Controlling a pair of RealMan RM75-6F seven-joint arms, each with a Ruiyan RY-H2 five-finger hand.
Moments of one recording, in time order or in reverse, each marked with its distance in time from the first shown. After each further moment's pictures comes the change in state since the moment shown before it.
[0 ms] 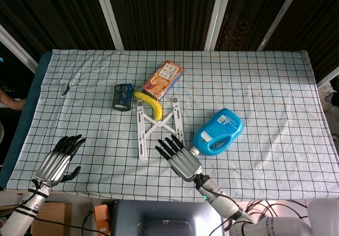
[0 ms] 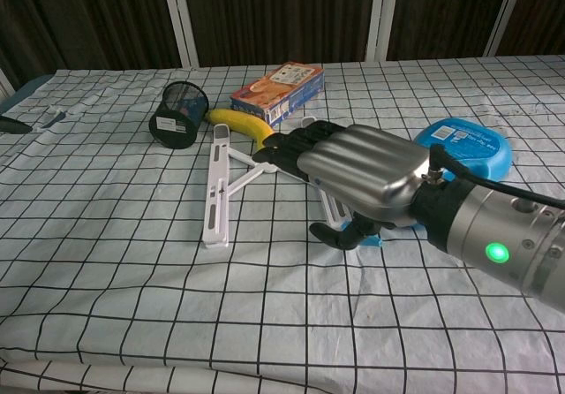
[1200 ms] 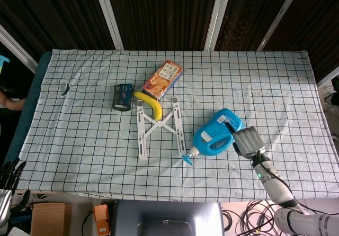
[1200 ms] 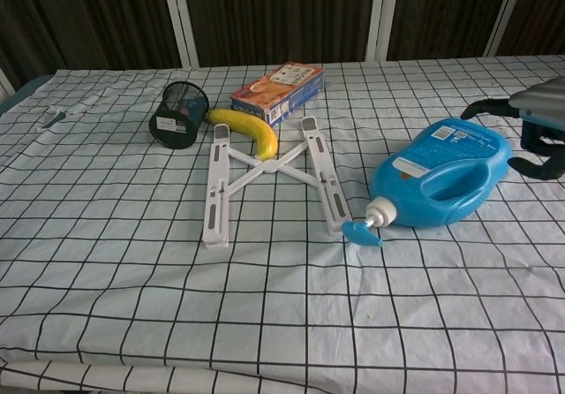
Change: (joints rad) left arm 0.359 -0.070 0.140 0.341 0.147 0.575 -0.154; right arm -0.065 0.431 -0.012 -0.035 0.312 -0.029 0.147
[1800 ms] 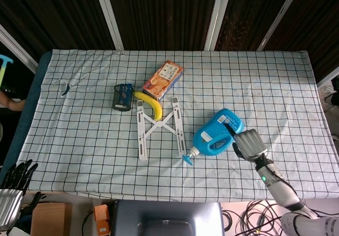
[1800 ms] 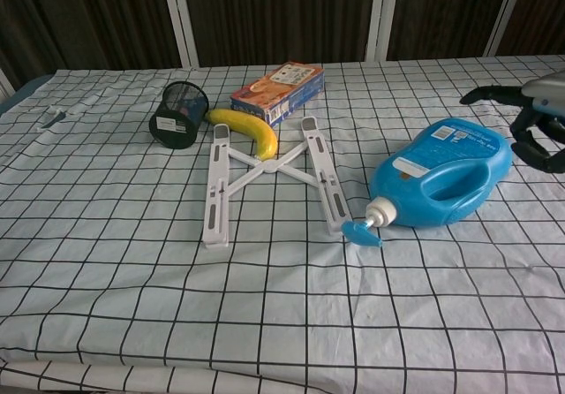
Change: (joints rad) left arm -0.021 0.008 -0.006 -0.062 0.035 -0.059 0.005; right arm -0.045 0.046 -0.057 -0.022 -0.211 0.105 0.215
